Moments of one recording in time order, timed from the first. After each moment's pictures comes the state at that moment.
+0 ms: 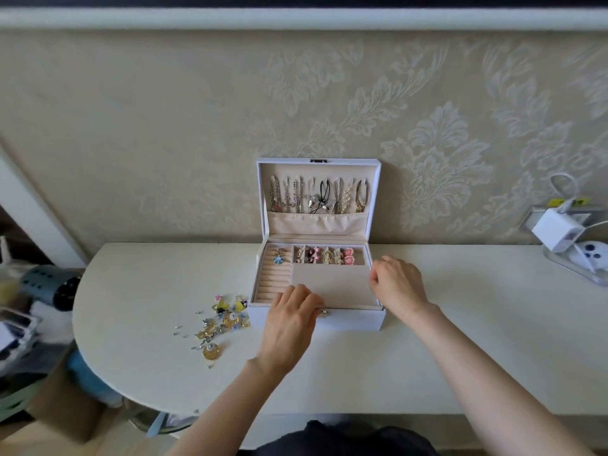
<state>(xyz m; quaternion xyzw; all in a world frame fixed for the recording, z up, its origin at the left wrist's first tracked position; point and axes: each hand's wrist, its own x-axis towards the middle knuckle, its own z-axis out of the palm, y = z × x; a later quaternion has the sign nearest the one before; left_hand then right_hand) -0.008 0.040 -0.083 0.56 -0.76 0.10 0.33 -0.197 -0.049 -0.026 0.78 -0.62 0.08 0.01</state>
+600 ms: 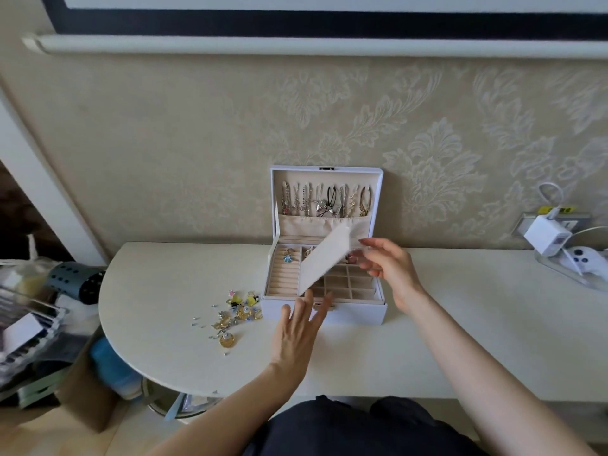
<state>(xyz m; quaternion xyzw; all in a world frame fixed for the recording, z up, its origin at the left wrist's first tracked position) -0.017 0.068 -0.099 0.65 -0.73 0.20 0.02 -0.181 -0.021 0.011 0.53 -0.50 0.46 -0.52</state>
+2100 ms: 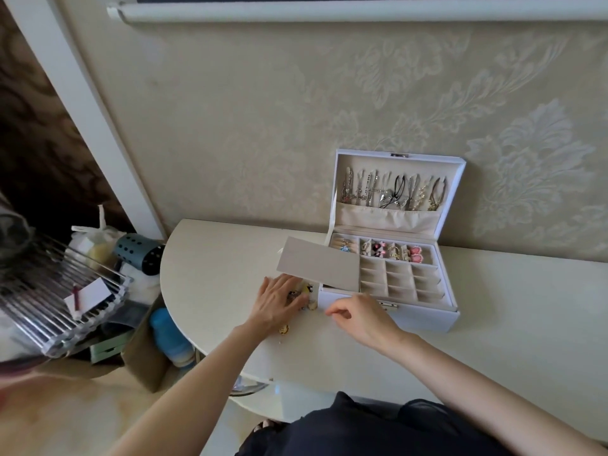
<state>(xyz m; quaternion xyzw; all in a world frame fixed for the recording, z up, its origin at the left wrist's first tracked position) 0.138 0.047 -0.117 0.71 -0.66 -0.14 0.22 -0.070 0.023 -0.062 0.87 -0.41 0.11 -0.25</state>
